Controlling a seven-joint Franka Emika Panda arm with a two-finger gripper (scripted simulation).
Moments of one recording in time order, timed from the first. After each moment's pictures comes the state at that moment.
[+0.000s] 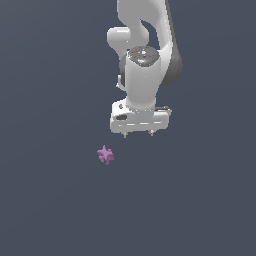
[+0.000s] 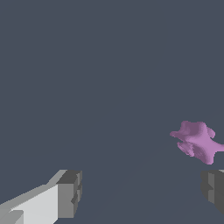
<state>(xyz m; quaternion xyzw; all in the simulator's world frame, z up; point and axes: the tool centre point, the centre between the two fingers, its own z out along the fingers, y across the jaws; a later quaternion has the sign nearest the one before) 0.009 0.040 0.199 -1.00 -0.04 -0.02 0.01</state>
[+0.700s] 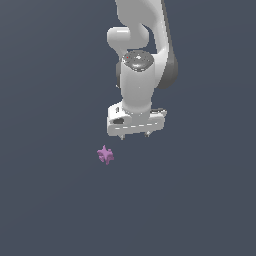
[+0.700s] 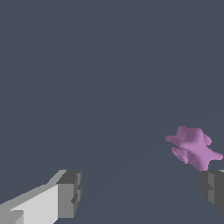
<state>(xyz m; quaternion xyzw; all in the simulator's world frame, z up) 0.012 0.027 0.191 -1.00 -0.07 -0.02 0.01</state>
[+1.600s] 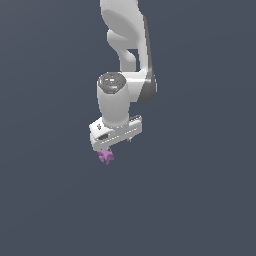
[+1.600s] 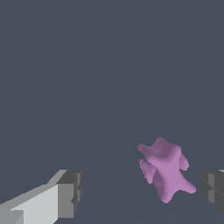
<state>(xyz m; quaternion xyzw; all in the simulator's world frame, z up) 0.019 -0.039 0.143 -0.97 -0.23 -0.01 0.00</state>
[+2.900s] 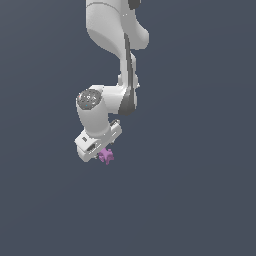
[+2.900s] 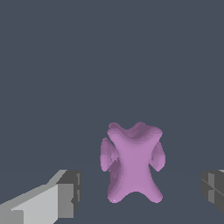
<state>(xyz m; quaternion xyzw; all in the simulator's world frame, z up) 0.015 -0.107 0.092 -0.92 -0.40 0.00 0.00</state>
